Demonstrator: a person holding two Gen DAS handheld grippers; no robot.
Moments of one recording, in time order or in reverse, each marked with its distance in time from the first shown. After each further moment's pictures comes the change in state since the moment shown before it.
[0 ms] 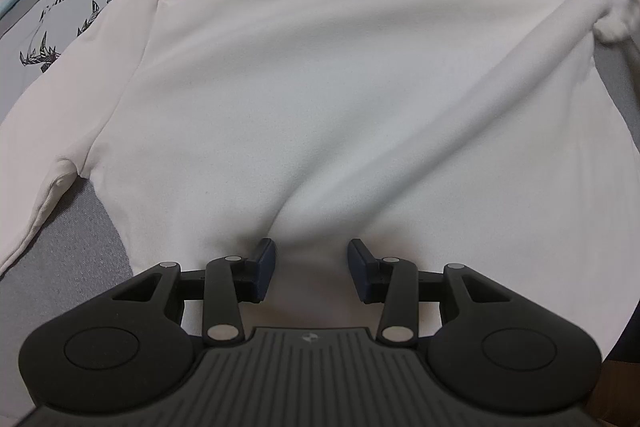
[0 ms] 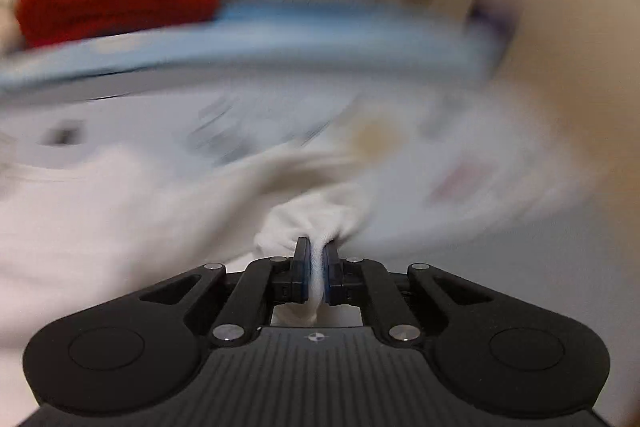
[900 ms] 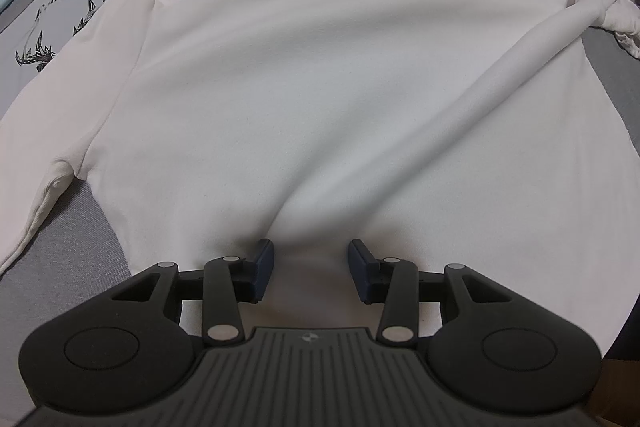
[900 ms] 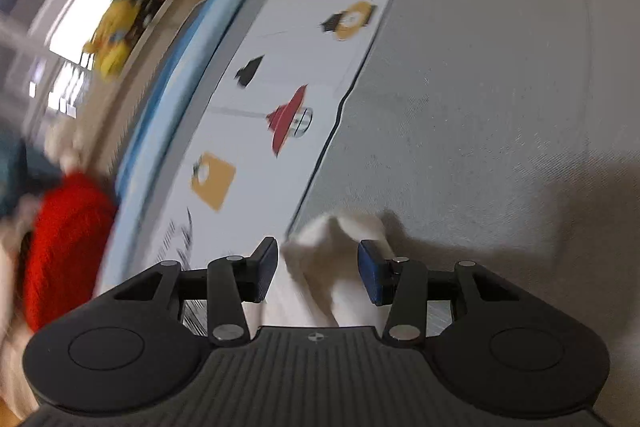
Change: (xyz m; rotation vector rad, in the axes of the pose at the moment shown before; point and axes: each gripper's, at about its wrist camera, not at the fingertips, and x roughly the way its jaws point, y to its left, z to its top) left arm 0.001 -0.002 0.002 0.000 0.006 -0.011; right arm 0.117 -0.176 -0.129 1.312 0.330 0.362
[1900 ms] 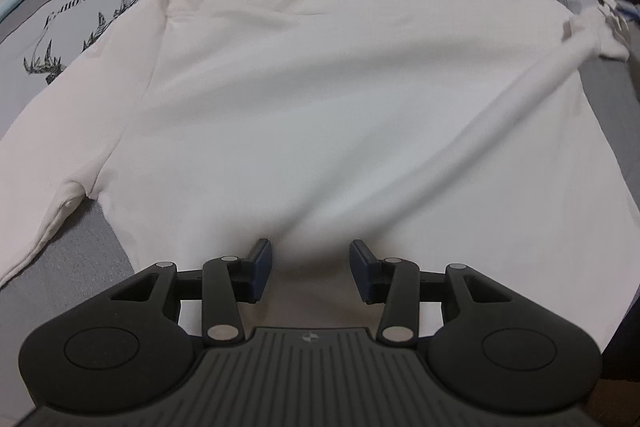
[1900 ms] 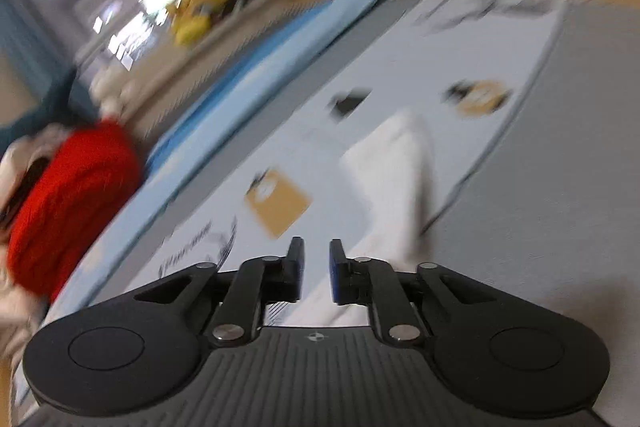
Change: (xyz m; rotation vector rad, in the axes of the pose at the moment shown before) left arm -0.017 0.002 0.016 -0.050 -0.023 -0.013; right arm 0.044 0.094 -0.013 -0.425 -0.025 0.051
